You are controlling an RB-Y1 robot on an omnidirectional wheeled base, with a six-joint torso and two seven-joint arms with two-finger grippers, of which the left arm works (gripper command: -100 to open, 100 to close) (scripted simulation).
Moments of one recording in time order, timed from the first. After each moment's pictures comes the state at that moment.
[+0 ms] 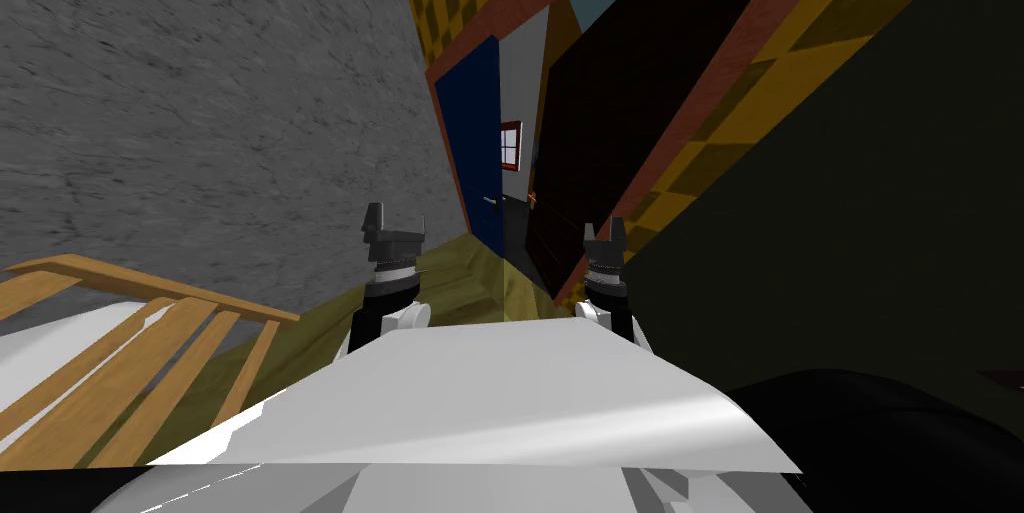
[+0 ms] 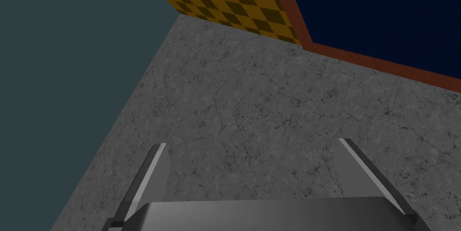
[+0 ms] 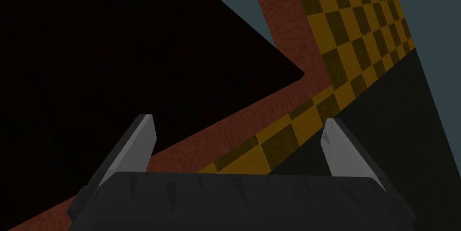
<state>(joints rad) 0.47 0.01 -0.04 -2.33 0.01 -0.45 0.13</state>
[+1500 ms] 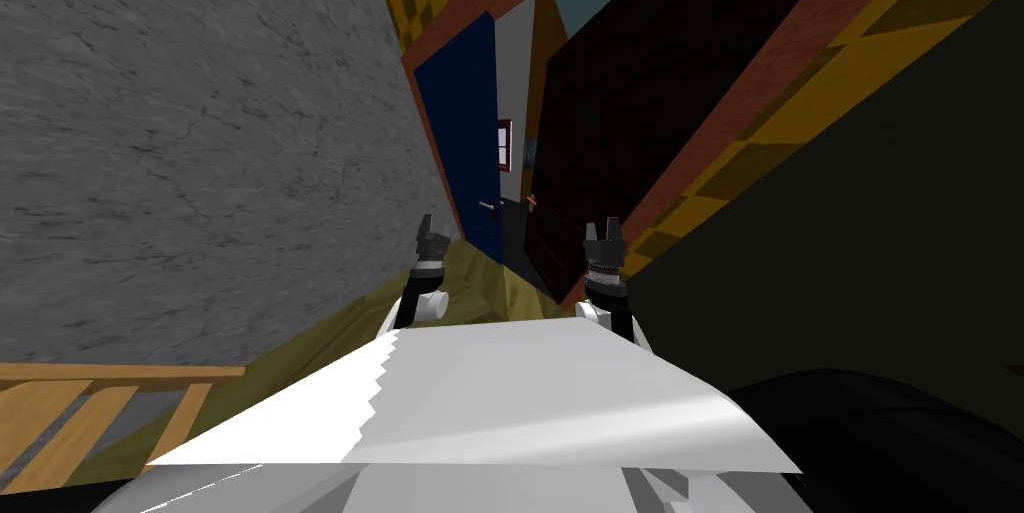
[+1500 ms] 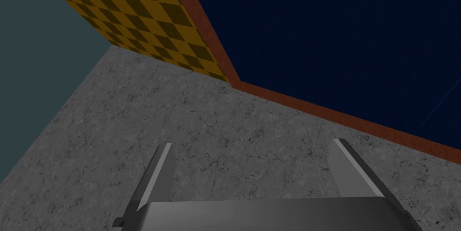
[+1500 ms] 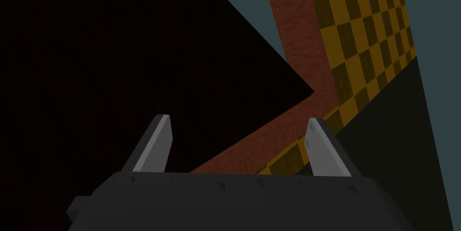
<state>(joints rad) 0.29 0.06 -0.07 -2.01 0.02 -0.45 0.13</state>
